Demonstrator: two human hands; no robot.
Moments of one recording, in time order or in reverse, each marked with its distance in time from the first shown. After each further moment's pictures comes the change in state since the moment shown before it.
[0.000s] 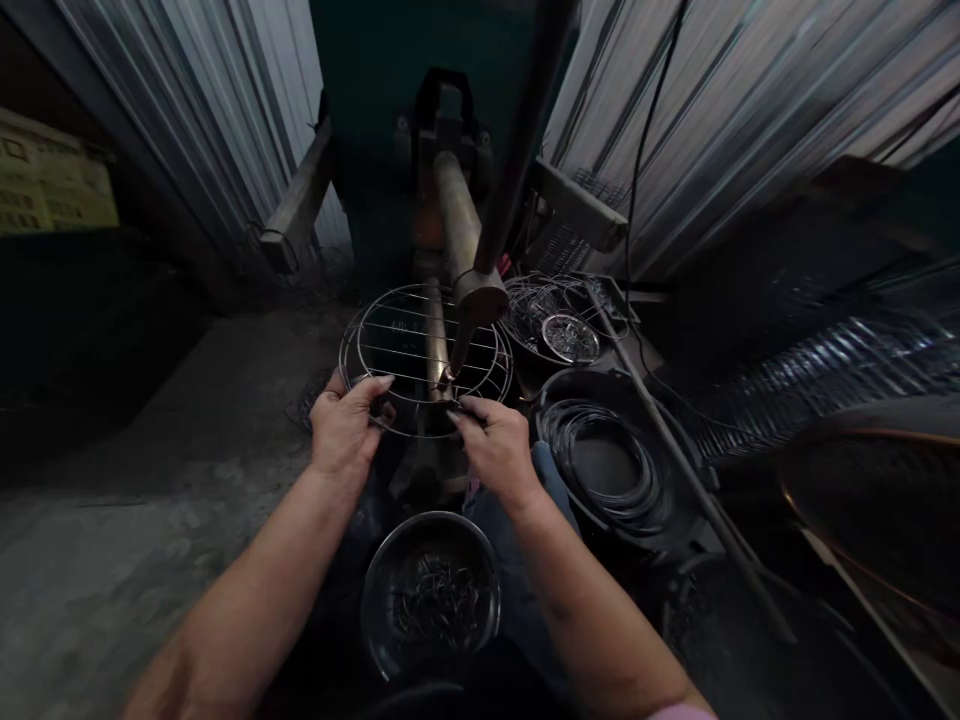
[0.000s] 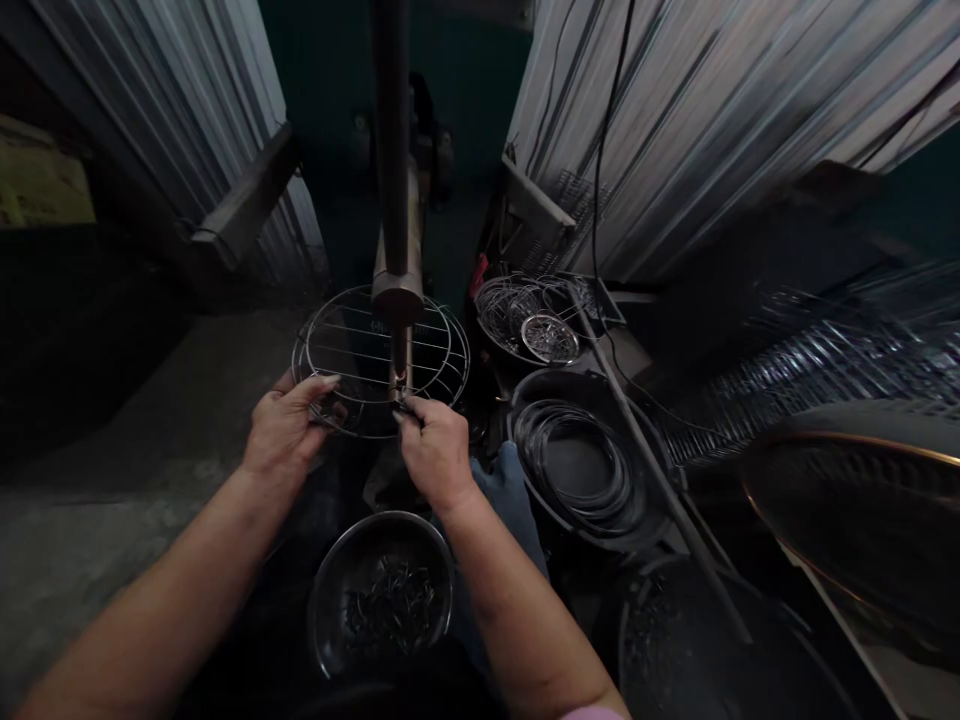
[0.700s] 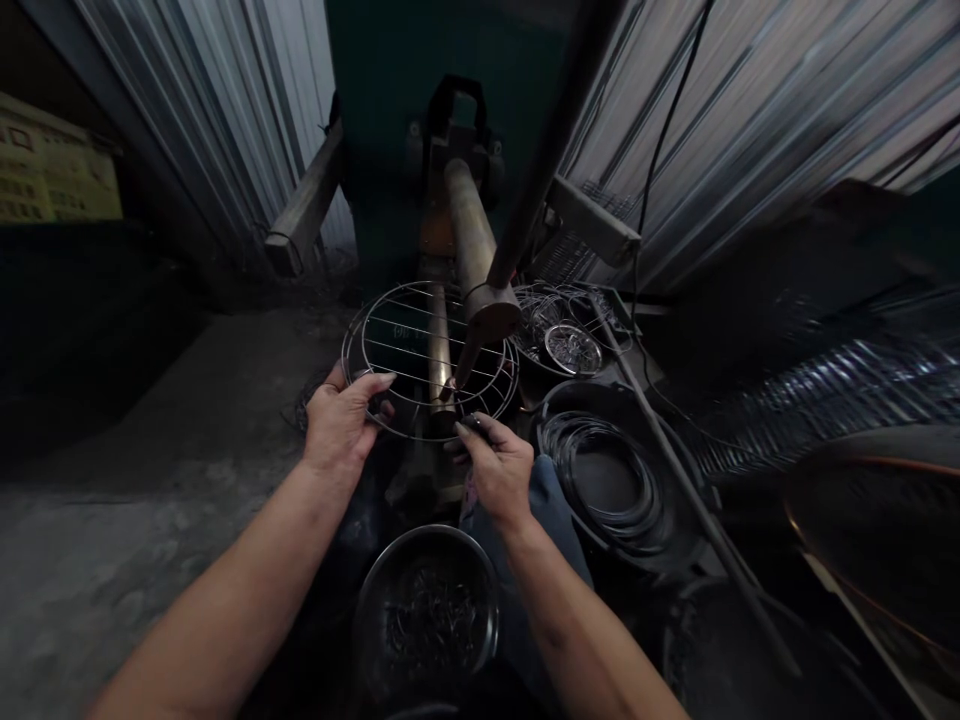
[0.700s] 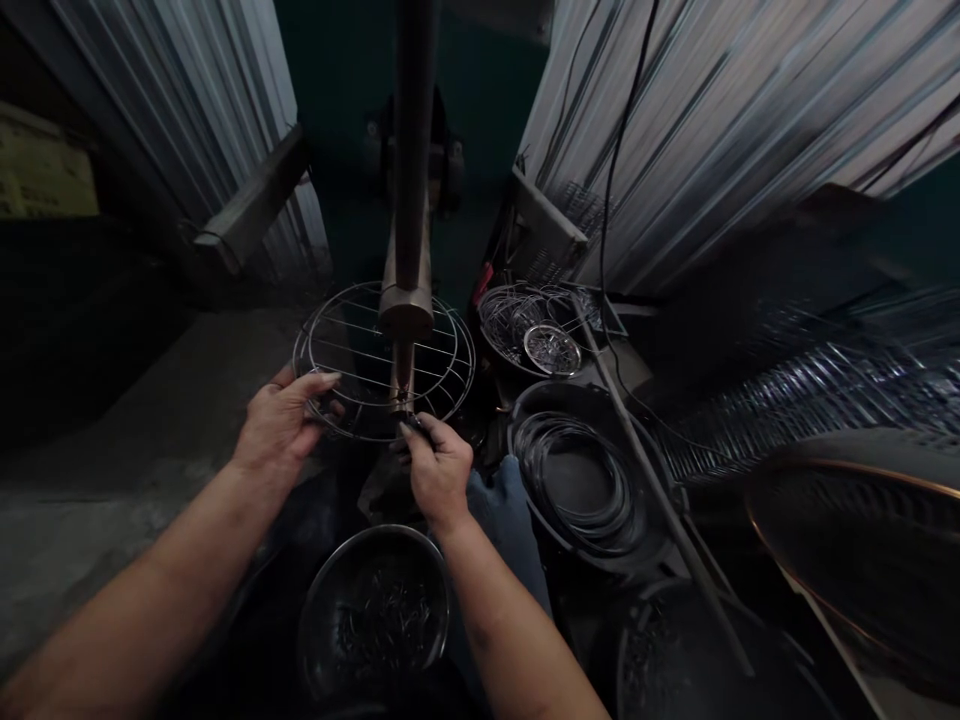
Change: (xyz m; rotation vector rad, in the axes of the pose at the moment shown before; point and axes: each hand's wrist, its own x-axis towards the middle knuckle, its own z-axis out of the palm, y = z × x) left_hand 0.014 0.006 0.002 0.011 -0.024 0.013; right_hand -0.010 0.013 0.018 0.427 0.163 0.215
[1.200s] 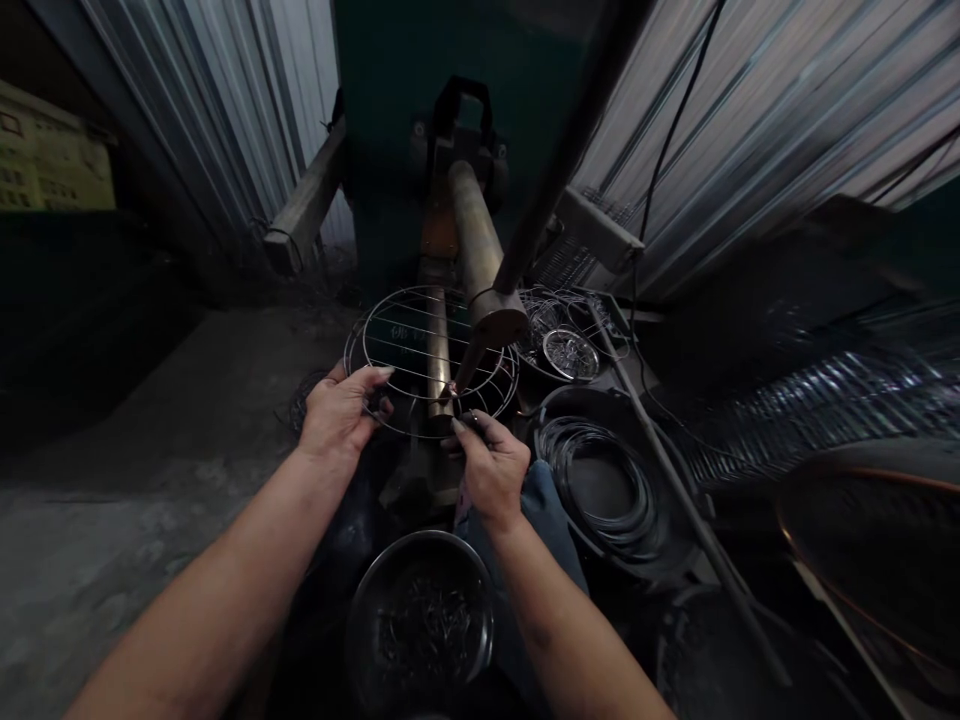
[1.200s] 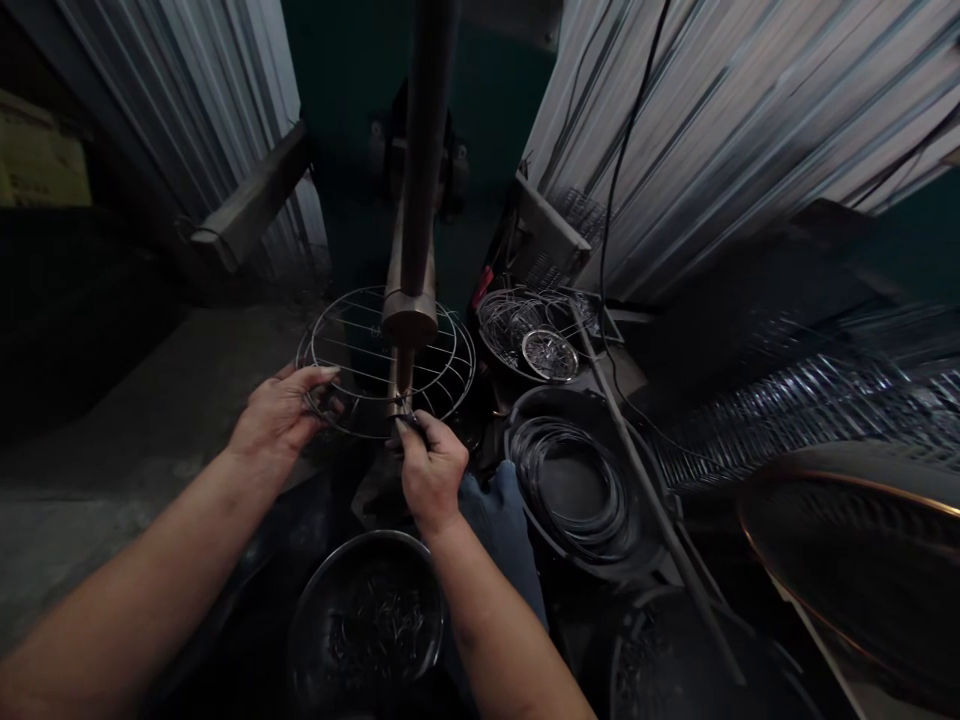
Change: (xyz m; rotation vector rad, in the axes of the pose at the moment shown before) left_hand 0.014 0.003 0.007 -0.009 0.050 -0.071; right_hand 0.005 0.002 0.008 -0.068 0.057 -0.064
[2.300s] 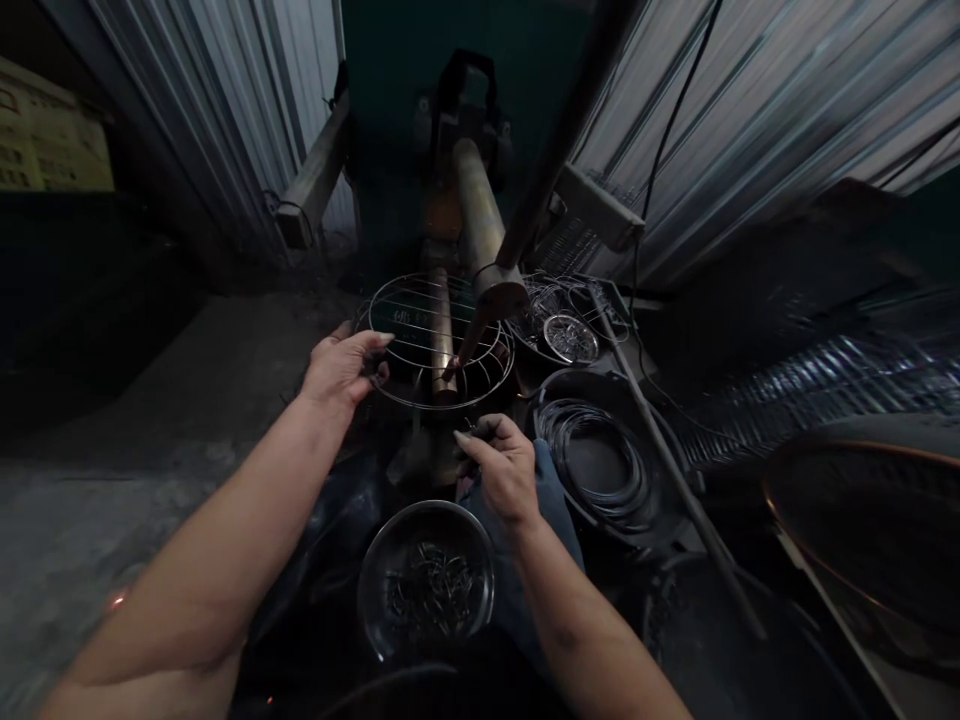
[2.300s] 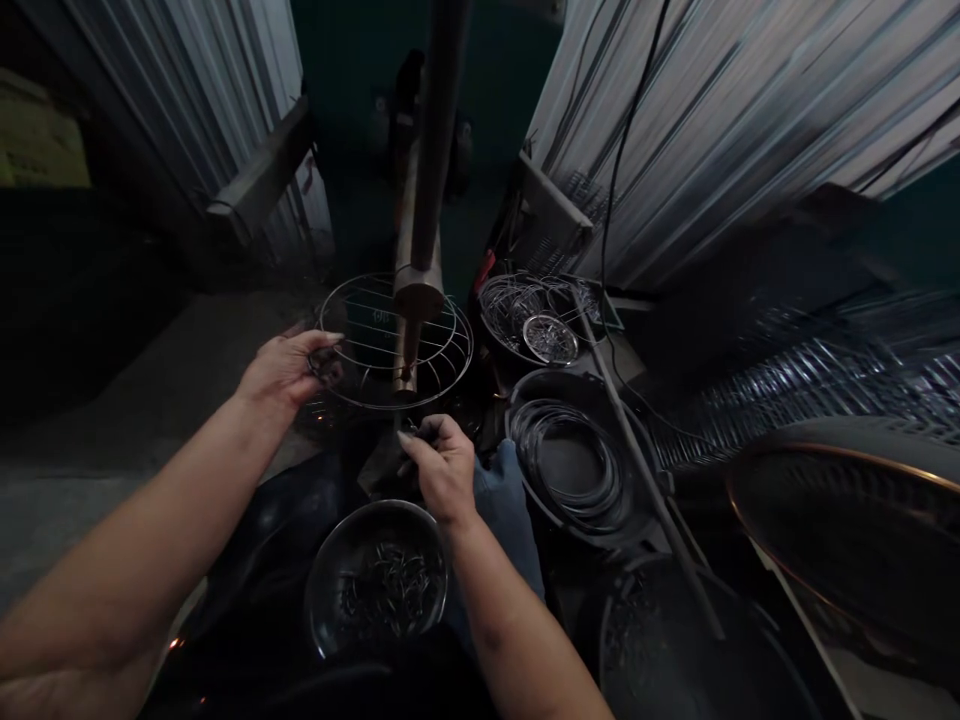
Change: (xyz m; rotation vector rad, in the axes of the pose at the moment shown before) left_hand 0.021 0.012 -0.002 0.075 -0.033 -0.040; right_hand -0.032 -0.004 -0.024 0.230 -0.154 0.227
